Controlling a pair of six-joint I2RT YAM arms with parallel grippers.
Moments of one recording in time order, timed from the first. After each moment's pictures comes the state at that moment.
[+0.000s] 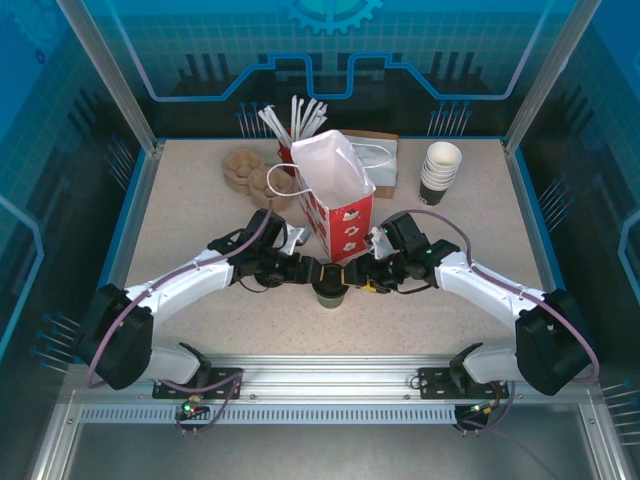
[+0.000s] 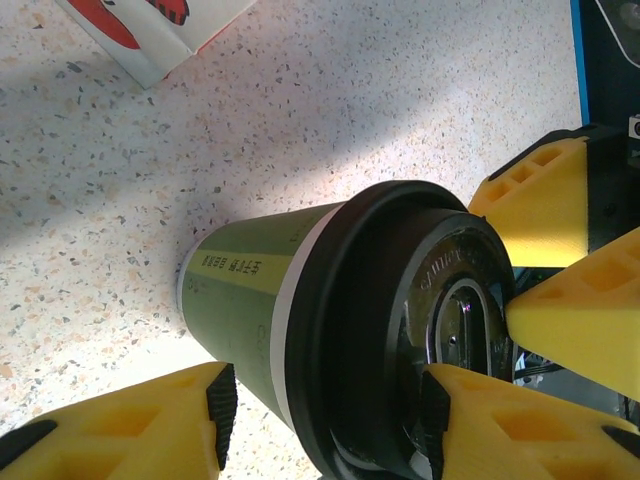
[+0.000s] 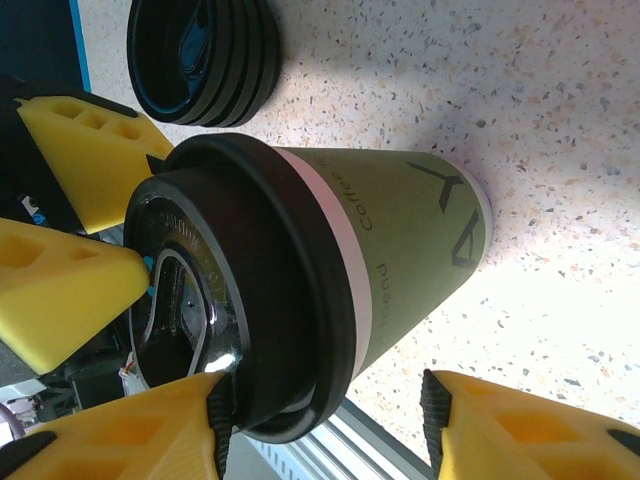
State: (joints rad) left arm -0.54 1.38 0.83 -0.40 0.57 -0.50; right arm 0.55 1.33 0.80 -0.47 -0.62 0.70
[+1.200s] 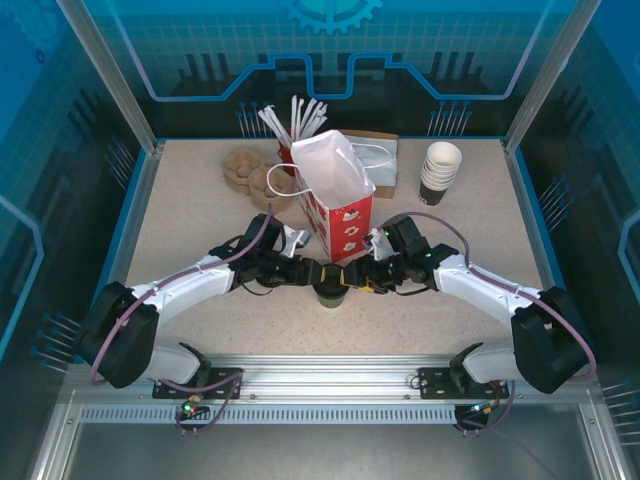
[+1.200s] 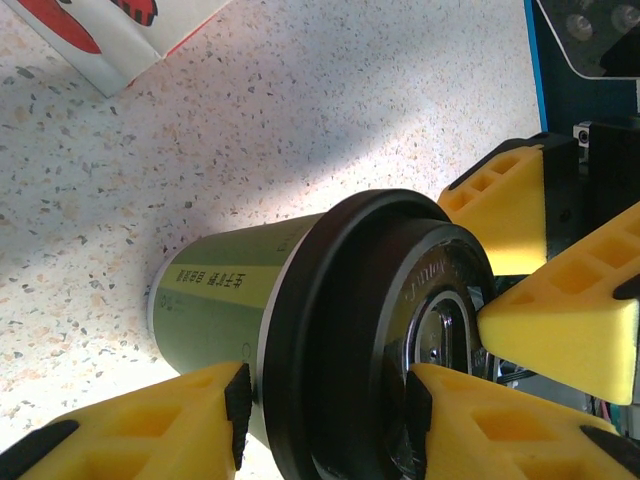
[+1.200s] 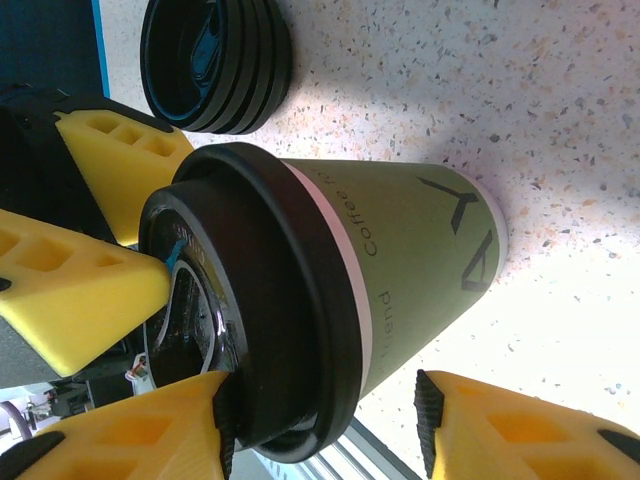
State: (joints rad) left arm -0.53 1.39 0.75 -0.23 0.62 -0.55; right arm 0.54 1.34 0.75 -0.37 -0.65 0.71
